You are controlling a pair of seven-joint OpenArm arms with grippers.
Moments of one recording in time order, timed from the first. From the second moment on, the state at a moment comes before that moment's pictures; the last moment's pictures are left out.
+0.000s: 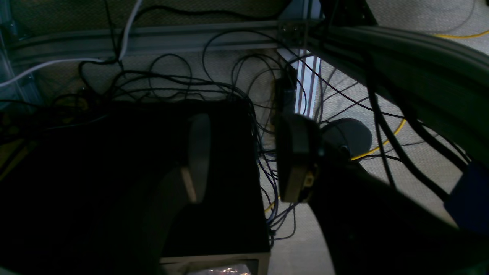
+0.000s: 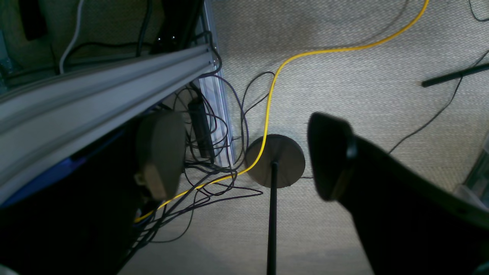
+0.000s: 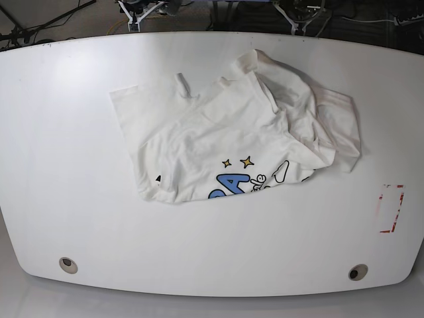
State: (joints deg) left arm 6.5 -6.6 2.1 9.0 -2.6 -8.9 -6.2; right arm -11.5 6.0 19.0 16.8 -8.0 20.0 5.7
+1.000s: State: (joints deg) left arm 6.7 -6.6 2.1 9.2 -2.5 -8.9 -6.2; right arm -10.2 4.1 19.0 16.9 -8.2 19.9 6.0
